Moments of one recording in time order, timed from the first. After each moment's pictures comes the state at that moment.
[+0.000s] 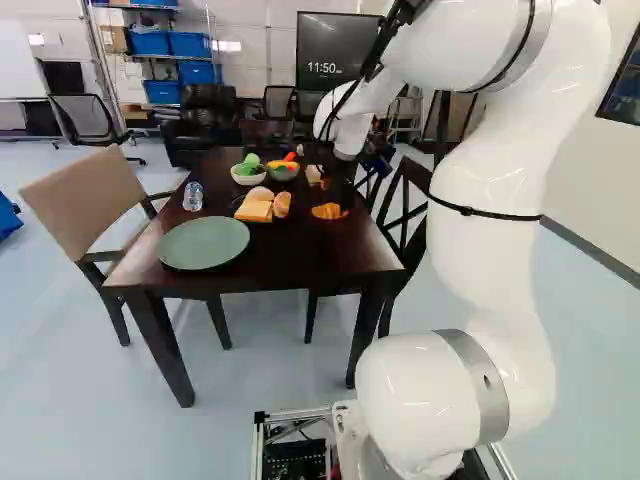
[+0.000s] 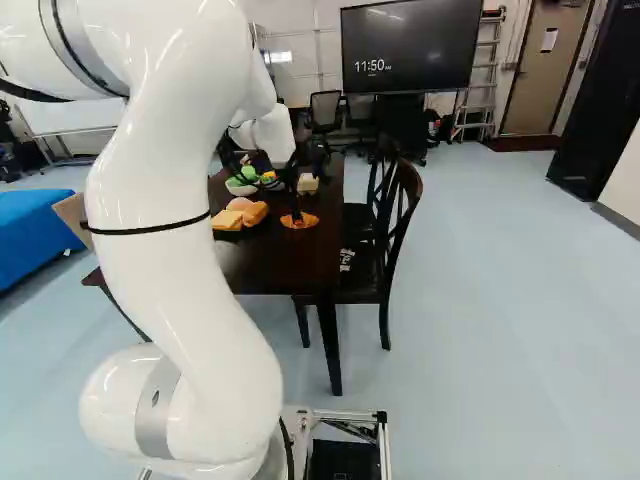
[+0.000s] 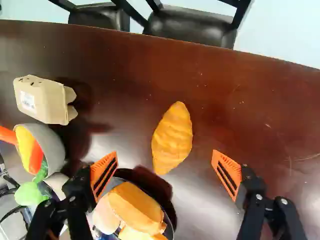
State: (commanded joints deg) arm 1.0 -21.1 -68.5 2.9 -27.1 73.4
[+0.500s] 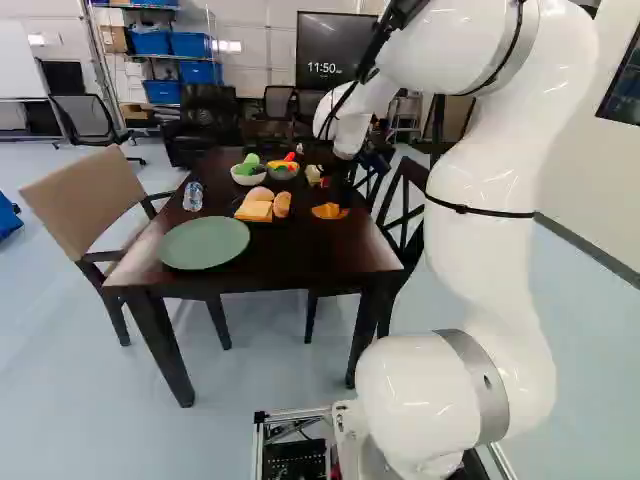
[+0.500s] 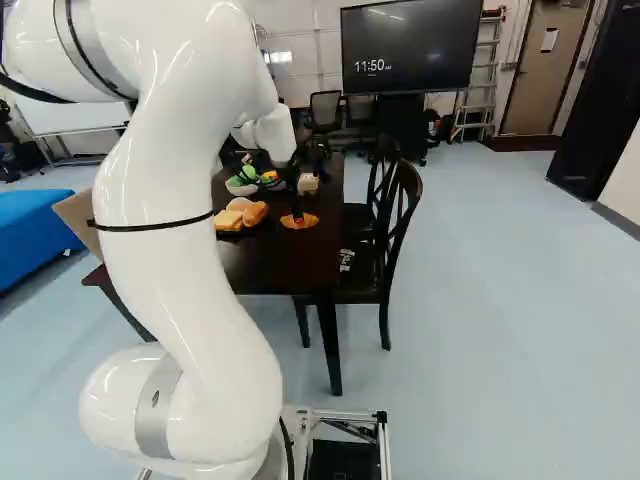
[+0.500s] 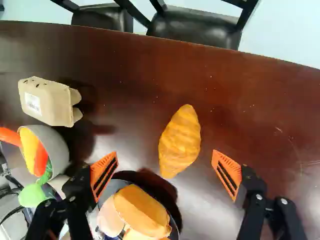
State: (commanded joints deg) arm 1.0 -22.4 -70.3 2.9 -27.1 73.4
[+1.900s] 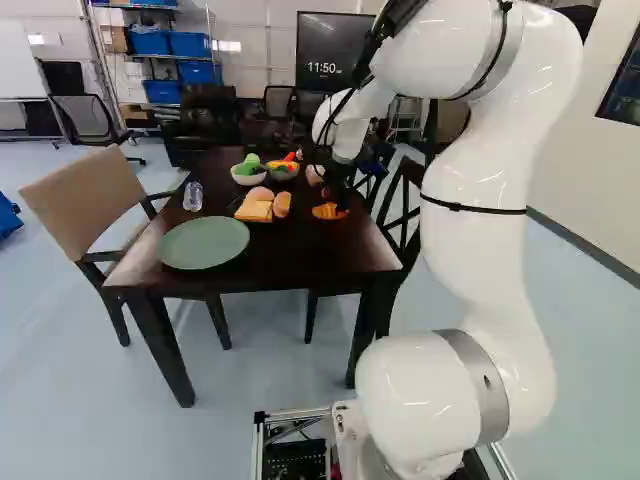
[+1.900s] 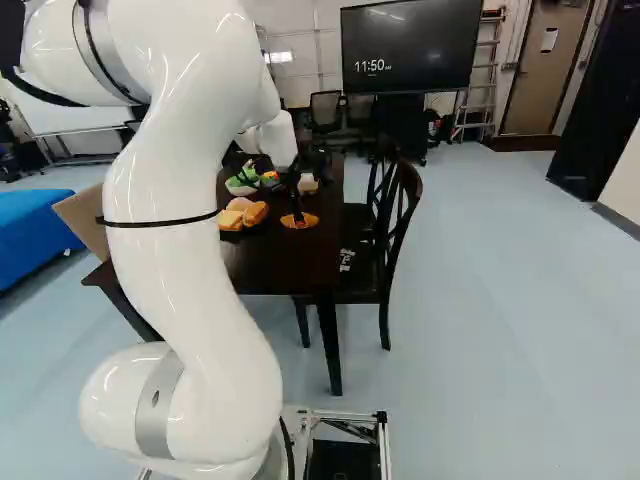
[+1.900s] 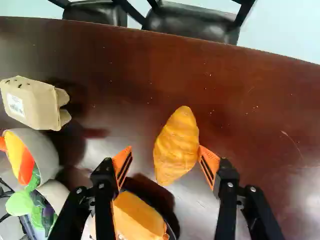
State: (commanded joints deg) arm 1.0 -24.6 -70.8 2.9 -27.1 73.4
